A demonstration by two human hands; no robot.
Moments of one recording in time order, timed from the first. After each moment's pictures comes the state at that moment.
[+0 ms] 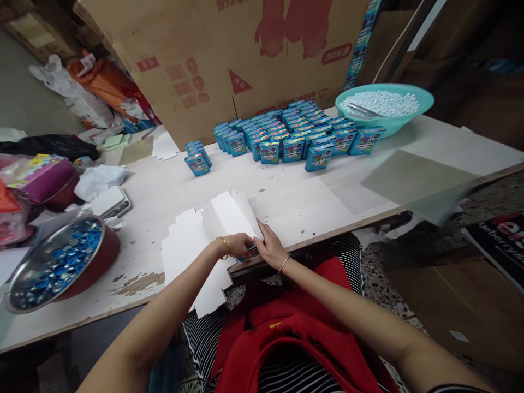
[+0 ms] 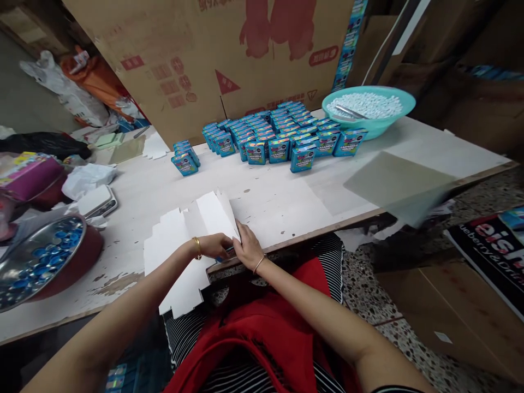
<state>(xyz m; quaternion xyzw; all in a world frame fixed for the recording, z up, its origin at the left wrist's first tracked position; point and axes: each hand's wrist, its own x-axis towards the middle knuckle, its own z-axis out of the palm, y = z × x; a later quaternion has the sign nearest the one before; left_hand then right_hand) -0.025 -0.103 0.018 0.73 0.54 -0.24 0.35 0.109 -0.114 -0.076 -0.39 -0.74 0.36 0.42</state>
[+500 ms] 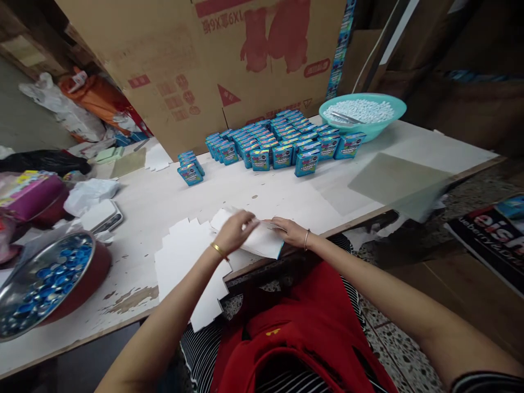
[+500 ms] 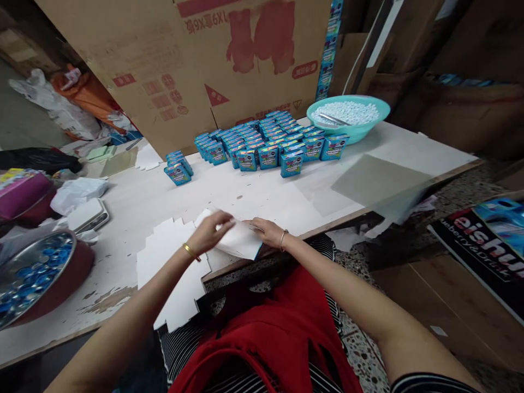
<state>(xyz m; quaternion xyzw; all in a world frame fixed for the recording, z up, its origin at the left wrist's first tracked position) -0.012 -0.086 0.041 0.81 0.56 0.08 0.16 0.188 -0.042 -0.069 -0.28 -0.85 0.37 0.26</state>
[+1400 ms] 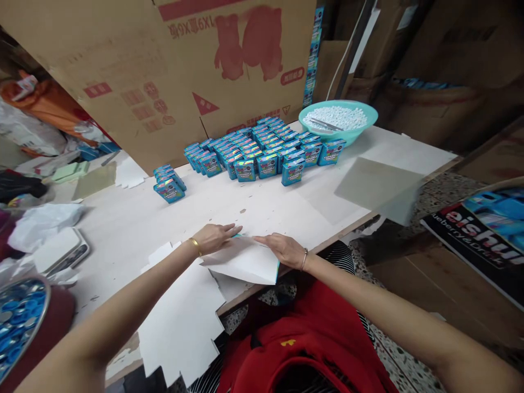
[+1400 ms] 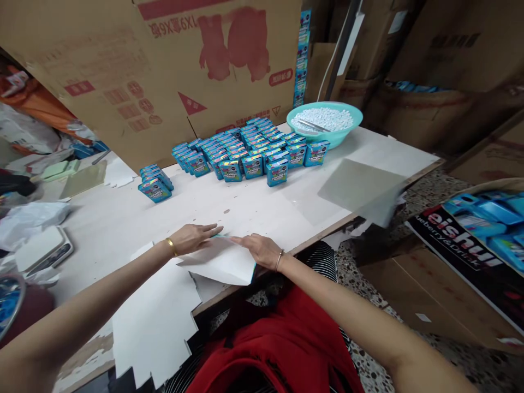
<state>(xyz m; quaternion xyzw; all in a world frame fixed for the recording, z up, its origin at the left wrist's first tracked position) -0.077 -0.001 0.014 0.91 0.36 -0.17 0.08 0.192 -0.047 -0.060 -0.29 -0.88 0.26 0.28</state>
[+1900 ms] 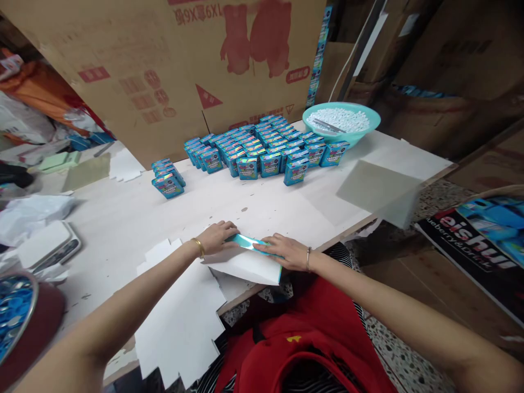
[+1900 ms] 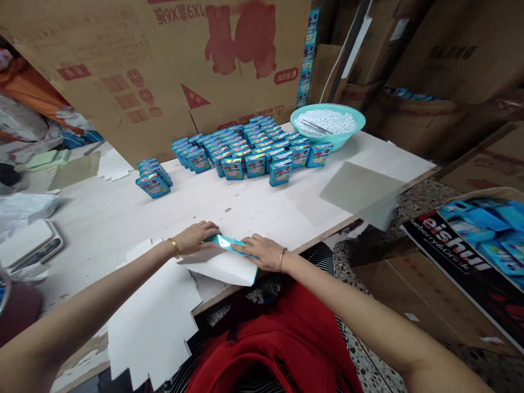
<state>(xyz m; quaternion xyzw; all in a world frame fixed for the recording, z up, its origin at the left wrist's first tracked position) -0.079 -0.001 0.001 0.91 0.38 -0.11 0.14 0.195 -0.050 -0.045 -0.28 -0.92 0.23 0.12</state>
